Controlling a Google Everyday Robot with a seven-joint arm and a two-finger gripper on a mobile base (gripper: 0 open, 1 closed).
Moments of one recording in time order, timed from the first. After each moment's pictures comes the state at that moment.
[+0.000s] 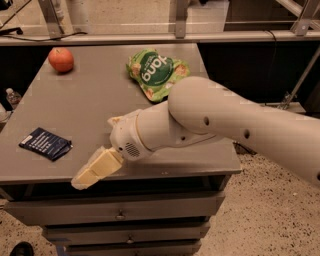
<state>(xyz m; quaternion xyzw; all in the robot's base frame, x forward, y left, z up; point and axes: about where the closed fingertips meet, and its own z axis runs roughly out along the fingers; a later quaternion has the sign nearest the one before) 0.434 0.146 0.848 -0.54 0.68 0.34 0.35</state>
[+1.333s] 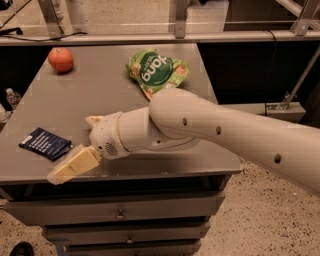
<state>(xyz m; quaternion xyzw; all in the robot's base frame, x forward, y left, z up) 0.446 0.201 0.847 -0.53 0.64 0.41 0.39</state>
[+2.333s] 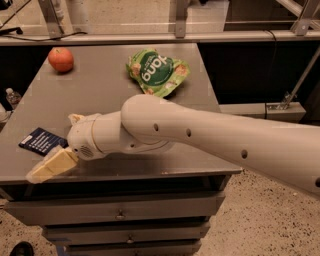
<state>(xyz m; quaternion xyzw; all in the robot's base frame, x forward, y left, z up) 0.457 0.251 0.838 -0.53 0.63 0.38 0.42</state>
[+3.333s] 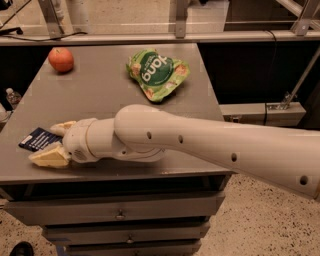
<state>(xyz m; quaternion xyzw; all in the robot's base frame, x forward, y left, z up) 0.467 0.268 0.828 -0.52 0.63 0.37 0.45</state>
